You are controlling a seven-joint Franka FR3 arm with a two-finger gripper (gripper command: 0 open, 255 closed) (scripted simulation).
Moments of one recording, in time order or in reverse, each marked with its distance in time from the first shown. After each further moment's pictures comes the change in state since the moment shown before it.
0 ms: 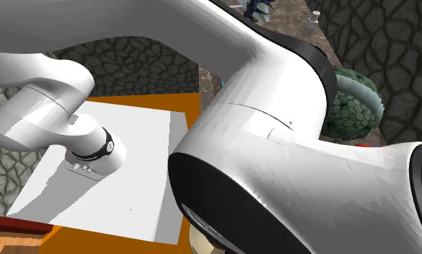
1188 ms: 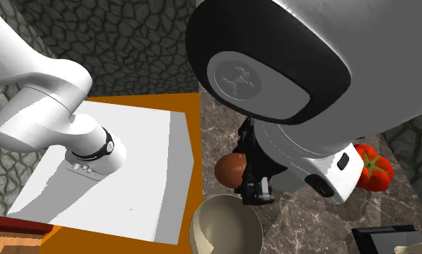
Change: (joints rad) arm 0.089 -0.101 0.090 0.010 0.031 -0.117 0.171
